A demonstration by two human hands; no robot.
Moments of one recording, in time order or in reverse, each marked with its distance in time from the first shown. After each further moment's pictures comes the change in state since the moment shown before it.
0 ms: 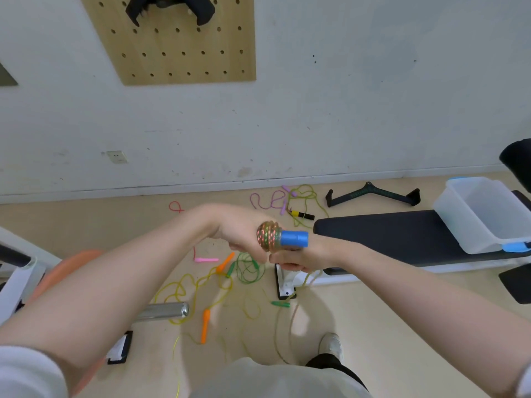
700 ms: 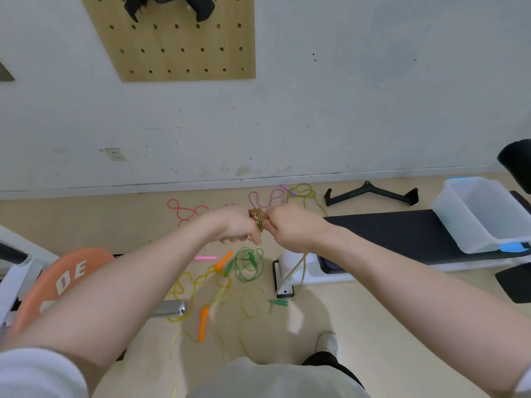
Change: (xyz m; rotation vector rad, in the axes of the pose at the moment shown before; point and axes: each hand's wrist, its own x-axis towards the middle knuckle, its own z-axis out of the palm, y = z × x) left_hand 0.030 -0.042 0.001 -0.167 0.400 -0.425; right_hand 0.015 -0.037 -0.008 -0.544 0.423 0.000
